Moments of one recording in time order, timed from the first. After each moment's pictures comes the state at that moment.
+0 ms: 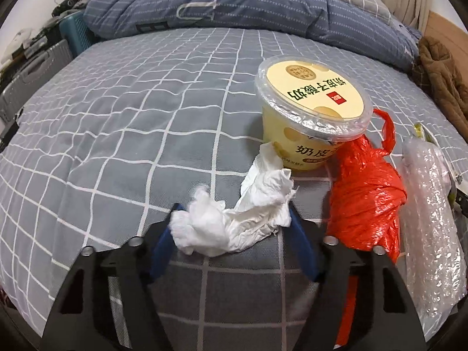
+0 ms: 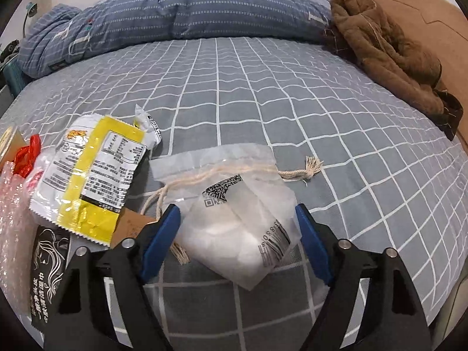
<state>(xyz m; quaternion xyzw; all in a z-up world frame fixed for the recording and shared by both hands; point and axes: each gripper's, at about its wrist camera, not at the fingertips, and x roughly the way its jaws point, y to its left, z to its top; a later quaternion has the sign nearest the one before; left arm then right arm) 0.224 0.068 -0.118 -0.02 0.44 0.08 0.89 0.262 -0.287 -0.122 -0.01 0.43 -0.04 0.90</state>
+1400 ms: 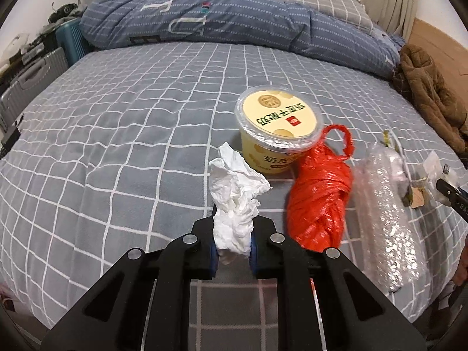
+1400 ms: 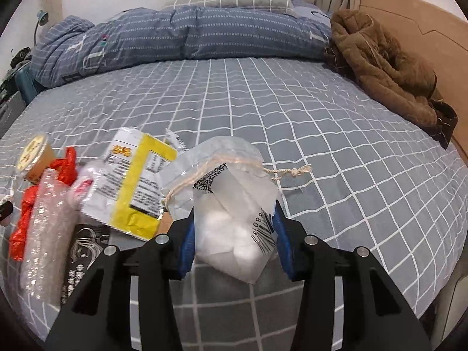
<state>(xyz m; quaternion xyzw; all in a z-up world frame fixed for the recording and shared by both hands) 0.187 0.064 -0.079 -0.03 0.41 0.04 0.91 0.221 -0.271 -0.073 0.00 0.39 -0.02 0.92</state>
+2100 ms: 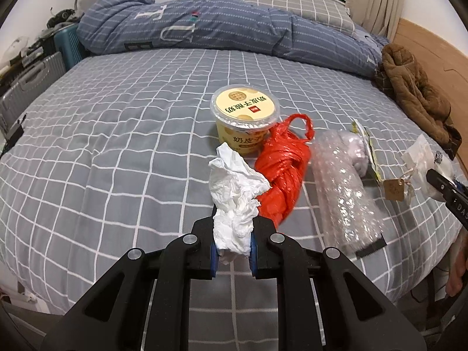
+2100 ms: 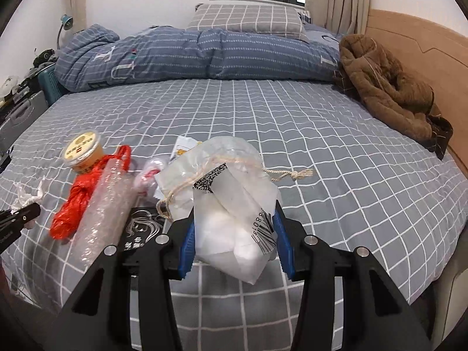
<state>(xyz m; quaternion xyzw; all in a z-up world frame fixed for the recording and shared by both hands) 0.133 0.041 -0.065 -0.03 0.39 0.02 0.92 0.153 -0.236 -0.037 -0.01 0.35 0.01 0.94</state>
